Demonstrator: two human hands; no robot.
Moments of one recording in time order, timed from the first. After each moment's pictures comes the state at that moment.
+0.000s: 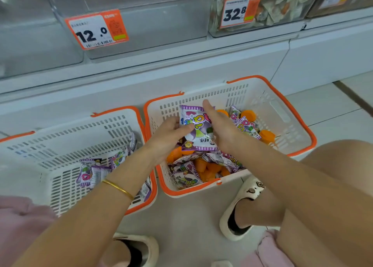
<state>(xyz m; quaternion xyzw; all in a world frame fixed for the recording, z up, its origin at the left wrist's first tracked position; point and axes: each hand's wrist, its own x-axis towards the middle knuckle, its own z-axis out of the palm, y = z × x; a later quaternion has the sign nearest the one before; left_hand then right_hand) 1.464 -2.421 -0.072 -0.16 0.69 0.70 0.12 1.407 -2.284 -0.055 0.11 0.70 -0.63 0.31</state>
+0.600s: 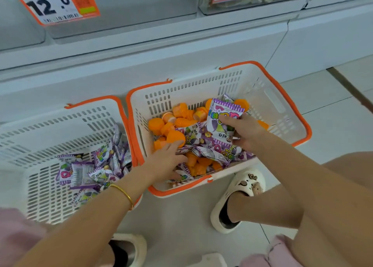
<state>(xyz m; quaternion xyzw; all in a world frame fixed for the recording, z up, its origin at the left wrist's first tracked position) 1.475 -2.420 -0.180 0.18 0.96 0.04 0.23 1.379 -2.206 -0.104 0.18 0.71 -0.62 0.29</state>
